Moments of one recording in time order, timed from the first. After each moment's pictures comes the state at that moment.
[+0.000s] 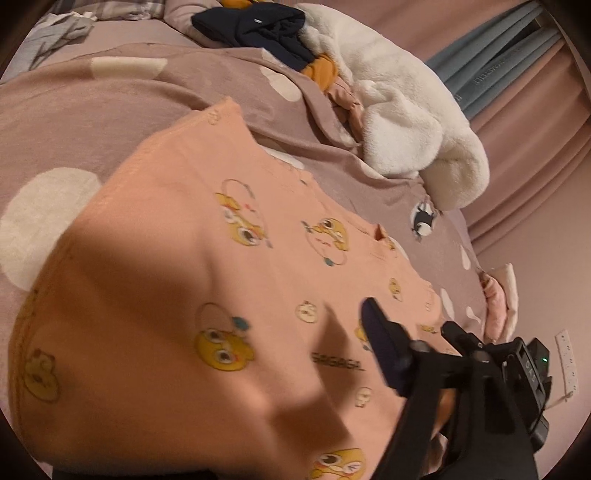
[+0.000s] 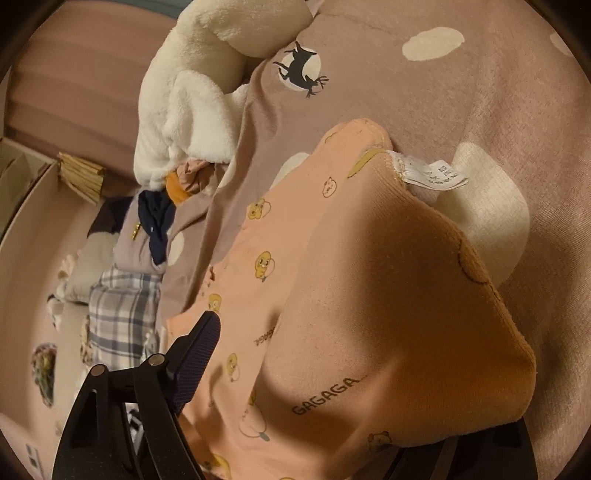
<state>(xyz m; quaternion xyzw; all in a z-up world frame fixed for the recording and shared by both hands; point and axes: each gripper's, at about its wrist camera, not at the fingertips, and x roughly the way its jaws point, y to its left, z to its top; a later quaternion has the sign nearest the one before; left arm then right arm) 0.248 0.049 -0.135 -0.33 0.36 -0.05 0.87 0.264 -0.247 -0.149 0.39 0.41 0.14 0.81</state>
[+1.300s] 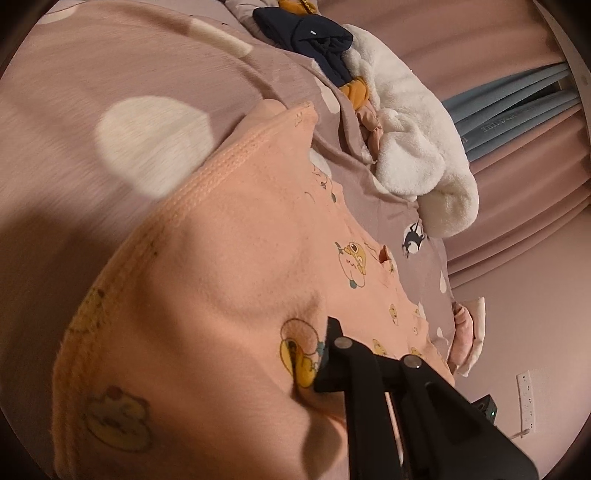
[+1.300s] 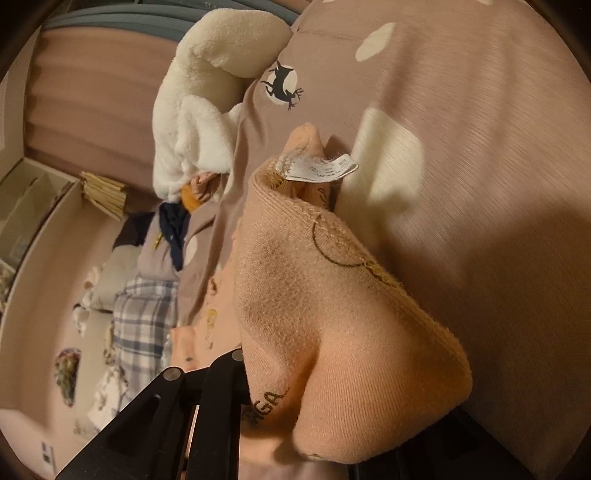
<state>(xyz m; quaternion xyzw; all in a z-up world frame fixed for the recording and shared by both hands) 0.189 0.076 -0.153 -0.43 0.34 -0.06 0.83 0.208 -0.282 -0.176 0.45 0.37 0.18 0.79</state>
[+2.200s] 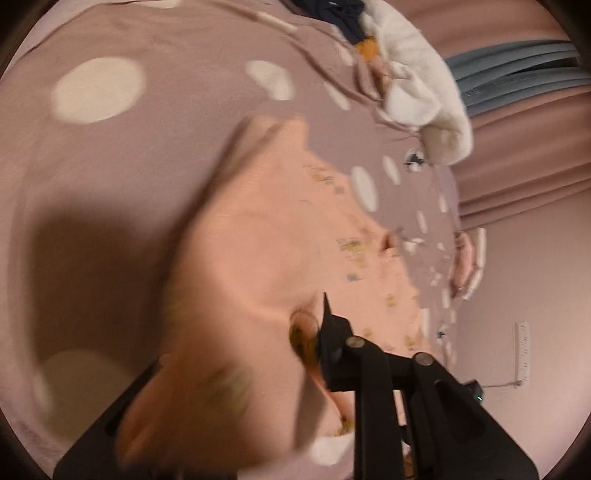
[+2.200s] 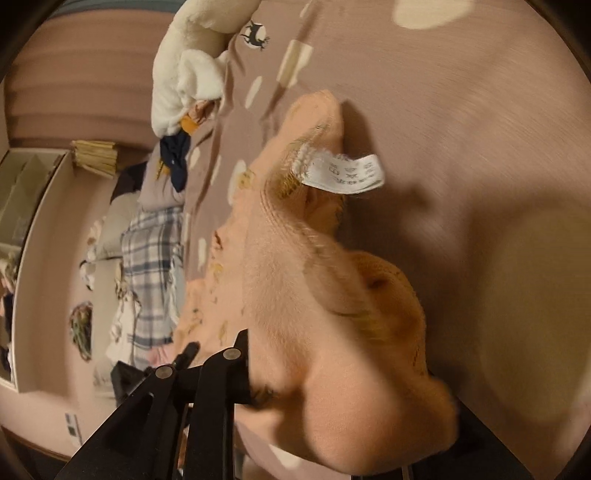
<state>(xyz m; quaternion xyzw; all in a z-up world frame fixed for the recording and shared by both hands) 0.024 0.096 -0.110 -0.40 0.47 -0.05 0.78 0.060 -0.287 -0.163 0.45 0.48 0.18 0.73</state>
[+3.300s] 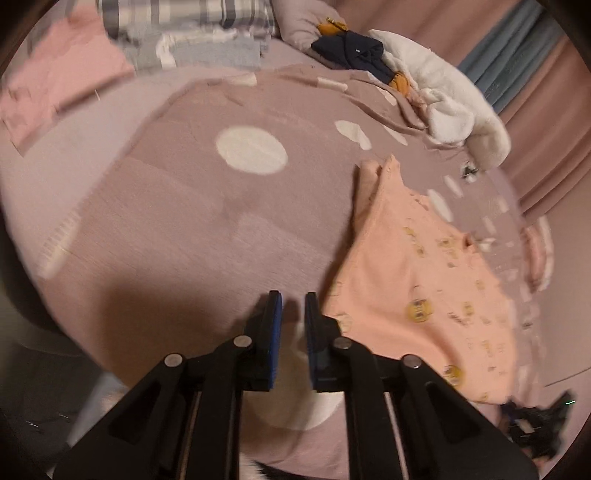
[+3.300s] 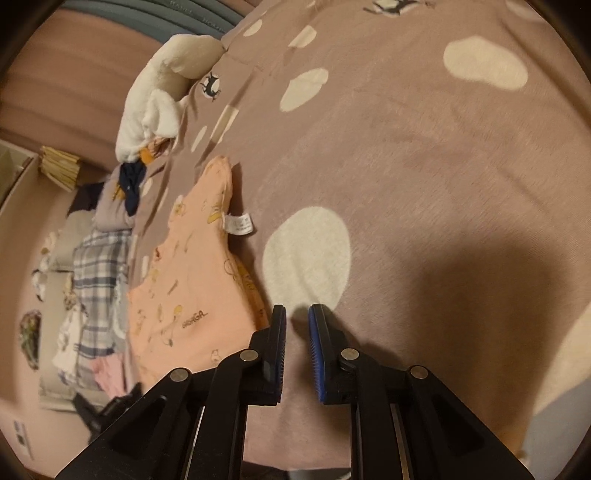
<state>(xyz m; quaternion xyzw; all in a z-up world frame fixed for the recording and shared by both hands) -0.046 0.140 -0.097 -0.24 0.43 0.08 0.87 -0.012 -0.354 -0.150 0.38 0.47 0.06 0.80</state>
